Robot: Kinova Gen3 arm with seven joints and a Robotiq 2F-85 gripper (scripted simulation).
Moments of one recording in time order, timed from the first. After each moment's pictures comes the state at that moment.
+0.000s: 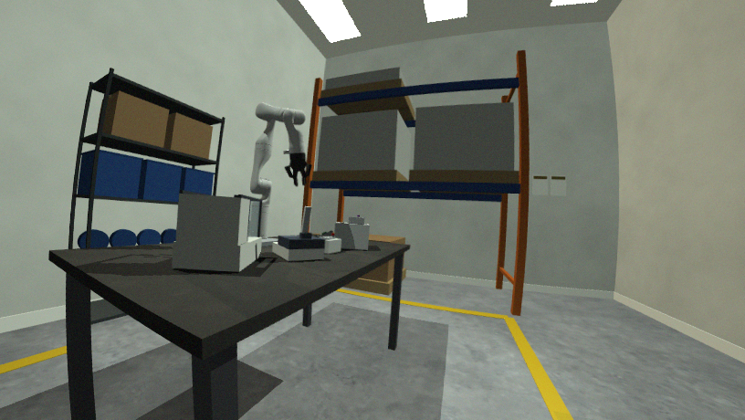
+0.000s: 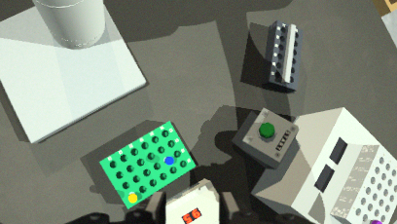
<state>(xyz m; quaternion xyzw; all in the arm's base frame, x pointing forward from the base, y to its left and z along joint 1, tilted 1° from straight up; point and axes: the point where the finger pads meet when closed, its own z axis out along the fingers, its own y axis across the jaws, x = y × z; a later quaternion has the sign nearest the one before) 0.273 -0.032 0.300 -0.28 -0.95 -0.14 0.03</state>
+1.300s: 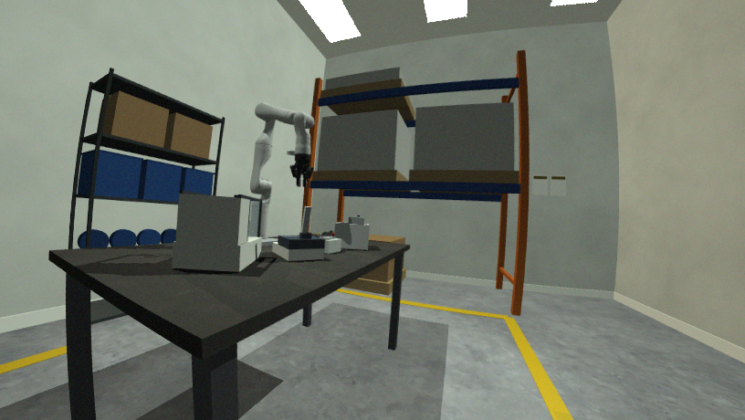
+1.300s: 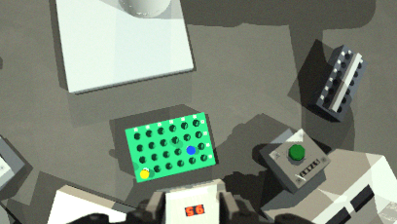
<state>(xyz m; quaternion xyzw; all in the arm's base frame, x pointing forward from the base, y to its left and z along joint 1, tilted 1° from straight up) 0.277 -0.022 0.296 -0.13 -0.99 -0.06 0.02</state>
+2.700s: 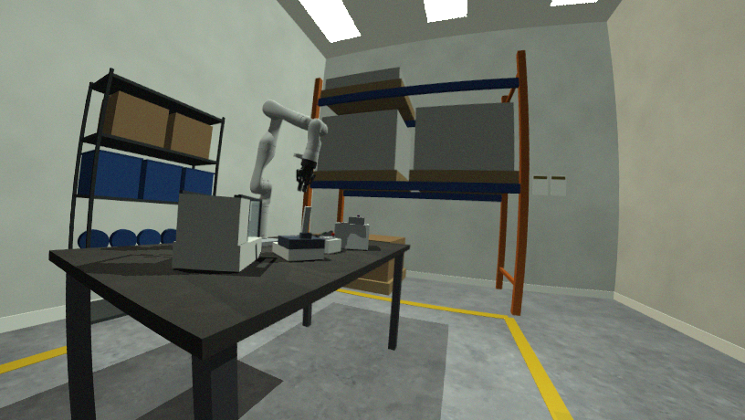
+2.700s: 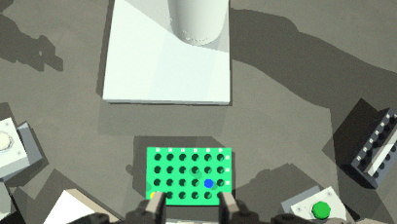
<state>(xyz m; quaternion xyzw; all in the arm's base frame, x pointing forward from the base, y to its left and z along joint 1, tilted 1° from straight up) 0.280 -0.016 0.272 -0.02 -0.99 0.00 0.11</state>
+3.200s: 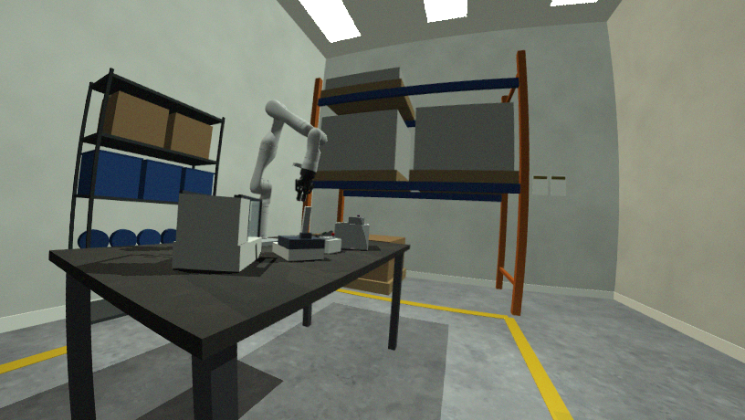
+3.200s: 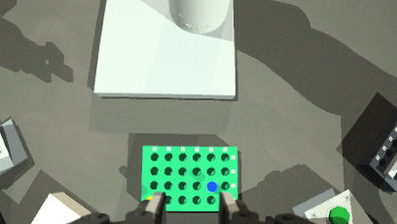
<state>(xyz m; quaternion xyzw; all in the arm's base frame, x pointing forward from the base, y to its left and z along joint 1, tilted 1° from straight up) 0.279 -0.018 0.225 -0.02 -0.99 0.00 0.11</state>
